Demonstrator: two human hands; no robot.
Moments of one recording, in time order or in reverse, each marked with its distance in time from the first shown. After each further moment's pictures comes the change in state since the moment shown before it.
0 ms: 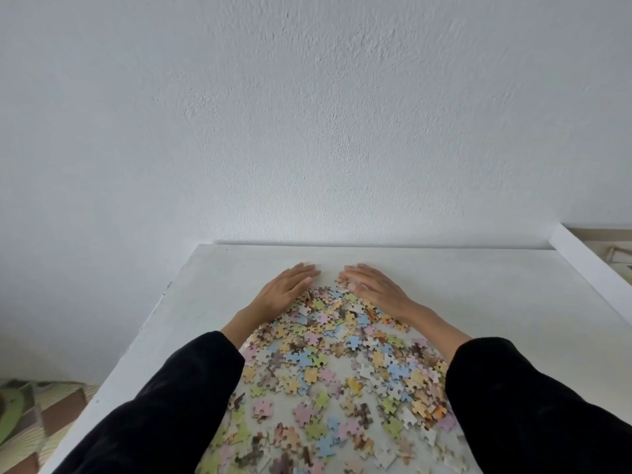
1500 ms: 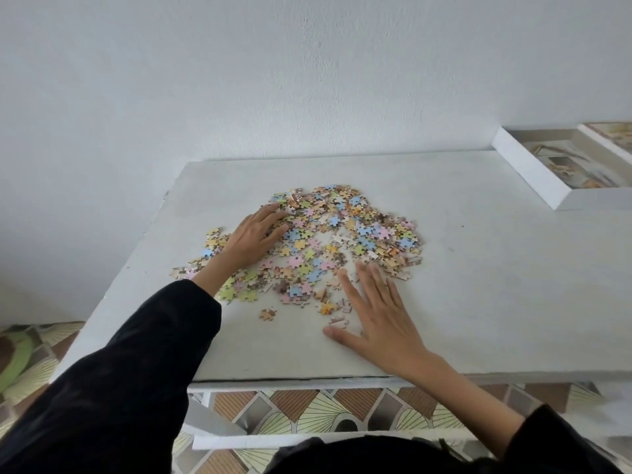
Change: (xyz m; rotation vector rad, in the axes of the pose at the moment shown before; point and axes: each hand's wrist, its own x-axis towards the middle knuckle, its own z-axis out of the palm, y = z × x) left_hand -0.125 0.027 0.022 0.288 0.081 0.035; right_hand -0.264 -0.122 0.109 -0.373 0.142 0.141
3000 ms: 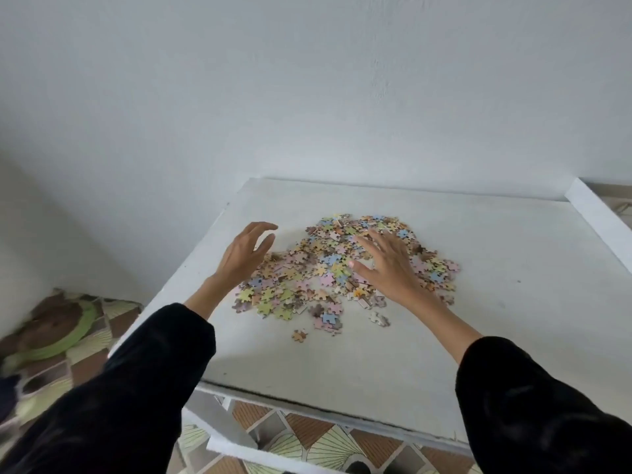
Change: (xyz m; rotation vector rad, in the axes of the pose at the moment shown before) left_hand -0.056 -0.024 -0.050 -0.137 0.306 -0.271; right_hand 0.150 0.023 -0.018 0.082 0.079 -0.105
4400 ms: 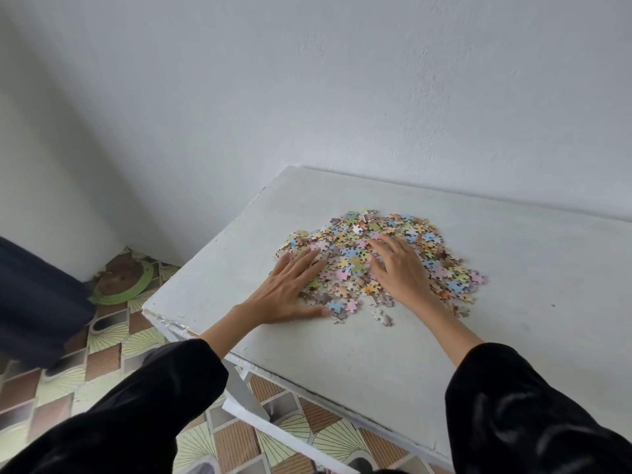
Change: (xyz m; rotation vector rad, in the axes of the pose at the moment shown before) left_hand -0.080 0.049 0.032 0.336 -0.305 0.154; right_hand 0.011 0.006 0.013 -0.012 0.087 -0.208
